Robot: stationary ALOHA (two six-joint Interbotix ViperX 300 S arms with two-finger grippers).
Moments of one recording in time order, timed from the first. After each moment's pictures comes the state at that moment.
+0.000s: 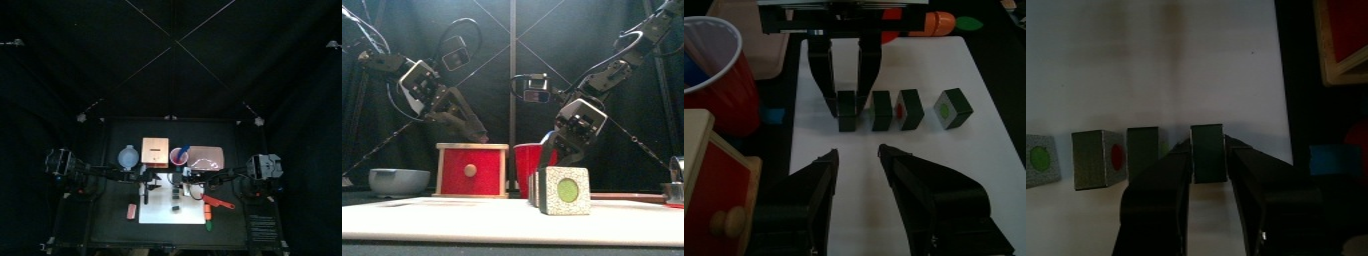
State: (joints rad) left arm -0.01 -0.09 0.93 0.00 -0.35 0.01; right arm -0.03 0.12 0.69 0.00 0.02 0.03
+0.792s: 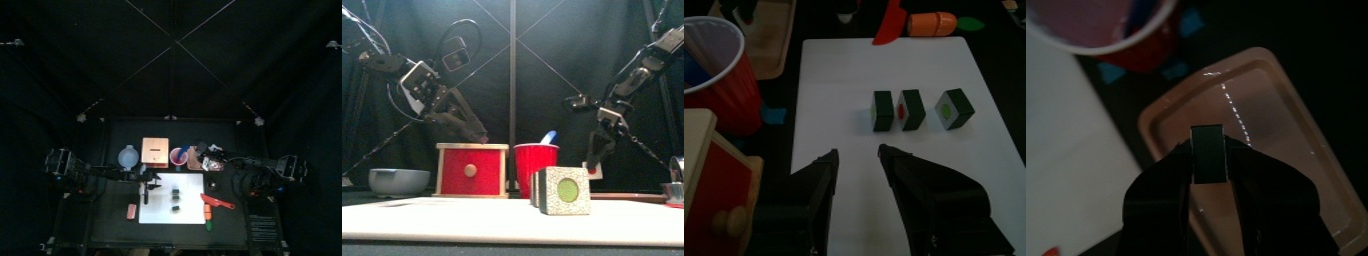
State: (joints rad) left arm 0.00 -0.09 0.93 0.00 -0.35 0.01; right arm -0.49 -0.24 0.93 0.04 0.21 0.02
